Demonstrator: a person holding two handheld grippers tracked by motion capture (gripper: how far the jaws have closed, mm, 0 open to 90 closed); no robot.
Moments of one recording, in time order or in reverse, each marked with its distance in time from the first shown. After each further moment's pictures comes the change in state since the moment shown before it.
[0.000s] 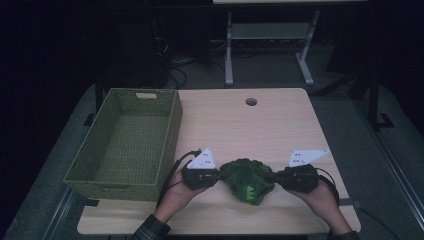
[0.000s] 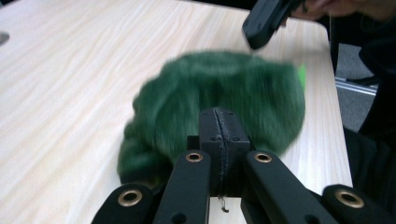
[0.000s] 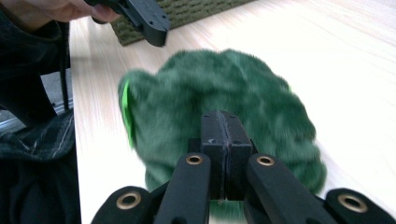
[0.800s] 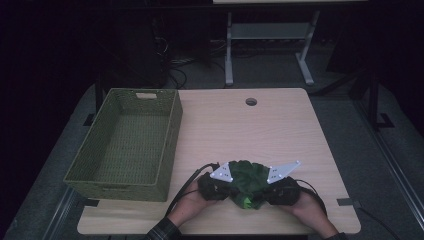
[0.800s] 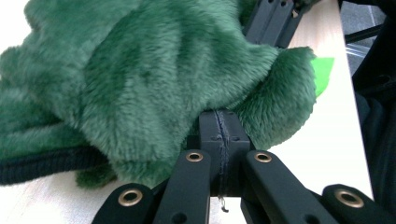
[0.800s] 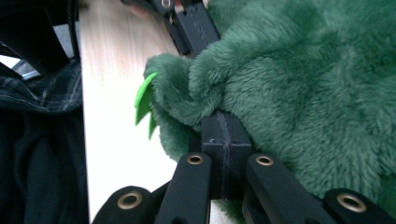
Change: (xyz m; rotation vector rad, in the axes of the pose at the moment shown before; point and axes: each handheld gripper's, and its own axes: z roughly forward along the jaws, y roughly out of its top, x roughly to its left) left arm -0.012 -0.033 0.053 0.190 -0.104 -0.032; right arm 0.018 -0.025 0.050 0.189 0.092 -0.030
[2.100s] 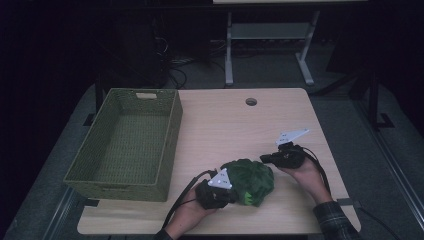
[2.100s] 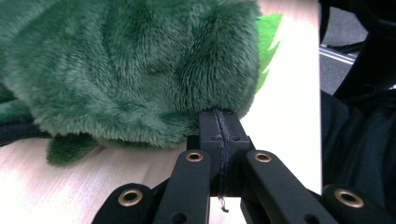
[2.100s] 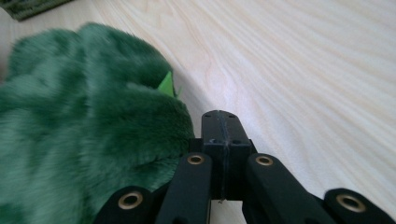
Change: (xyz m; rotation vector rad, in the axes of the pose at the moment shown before) left arm -0.027 0.000 -0.009 -0.006 0.029 -0.040; right arm -0.094 0.022 -0.018 -0.059 -0.171 0.111
